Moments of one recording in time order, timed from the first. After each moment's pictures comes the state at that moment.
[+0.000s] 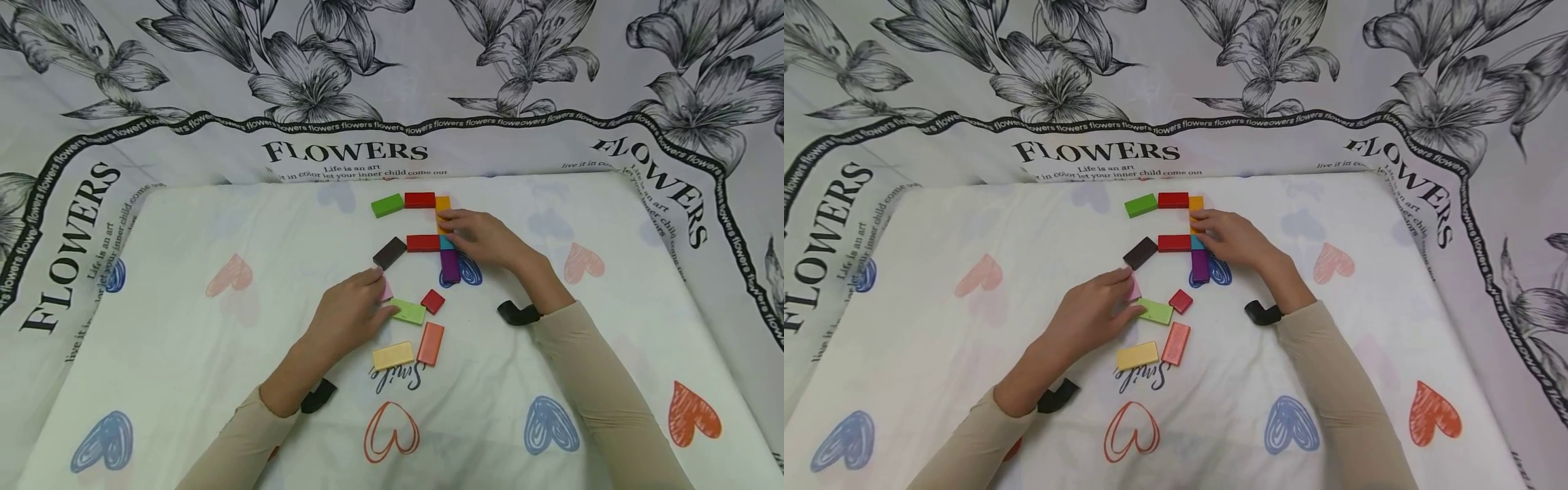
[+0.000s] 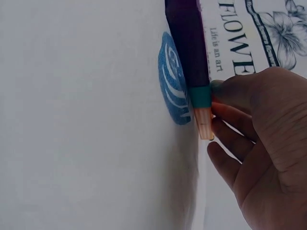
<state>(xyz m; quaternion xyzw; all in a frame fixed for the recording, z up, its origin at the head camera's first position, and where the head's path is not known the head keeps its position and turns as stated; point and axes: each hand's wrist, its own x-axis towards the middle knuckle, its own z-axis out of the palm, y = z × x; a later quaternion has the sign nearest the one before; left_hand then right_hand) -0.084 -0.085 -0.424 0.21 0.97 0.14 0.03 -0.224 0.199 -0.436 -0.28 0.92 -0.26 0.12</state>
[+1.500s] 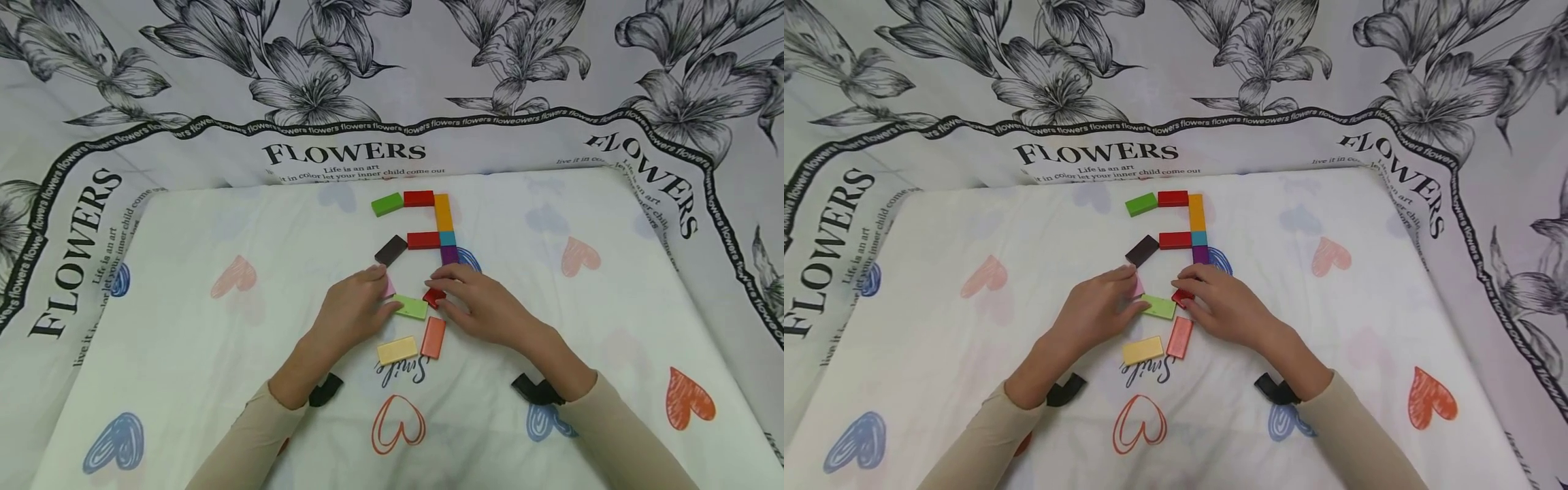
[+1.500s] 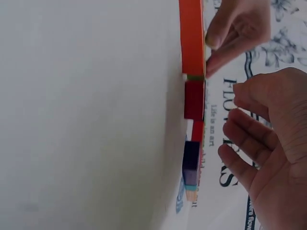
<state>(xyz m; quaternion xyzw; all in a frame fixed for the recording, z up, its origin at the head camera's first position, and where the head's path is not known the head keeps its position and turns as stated) -0.086 -0.083 -0.422 0.20 0.97 0.14 0.04 -0.092 0.181 -0.428 -0.34 0.90 -0.26 0.02</state>
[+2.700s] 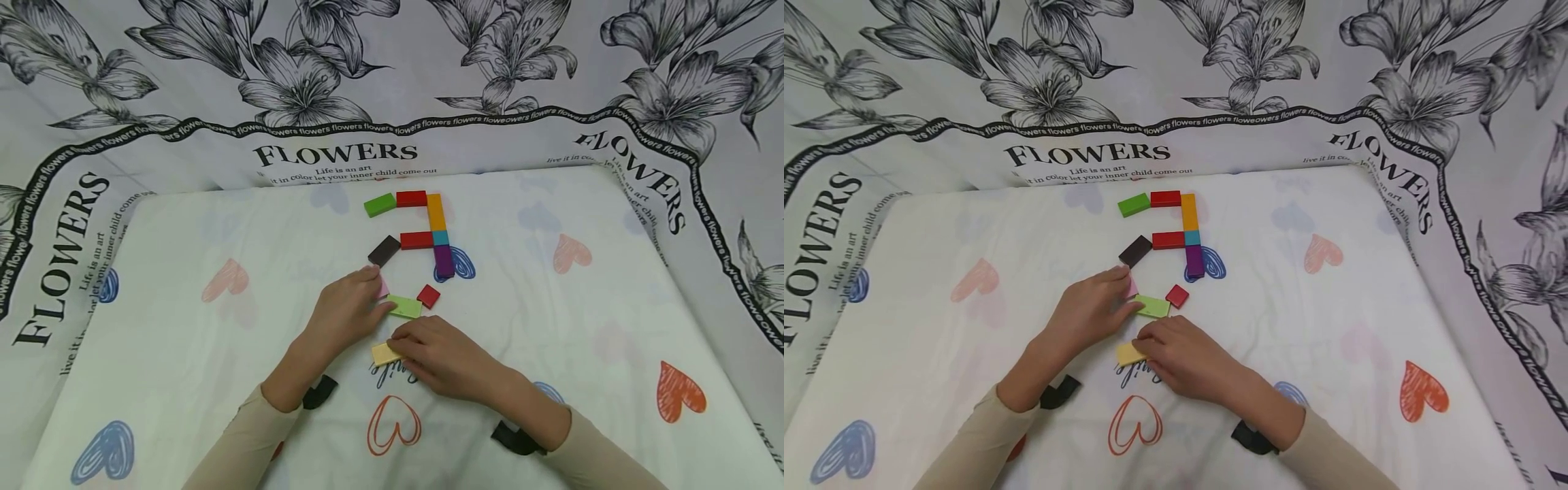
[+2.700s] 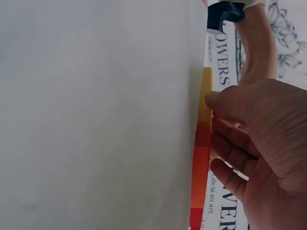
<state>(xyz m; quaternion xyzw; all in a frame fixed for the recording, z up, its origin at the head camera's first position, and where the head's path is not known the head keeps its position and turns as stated) -0.087 -0.082 -0.423 0.20 0.97 0.13 0.03 -0.030 0.139 -0.440 -0.45 0.87 -0.21 -0.01</state>
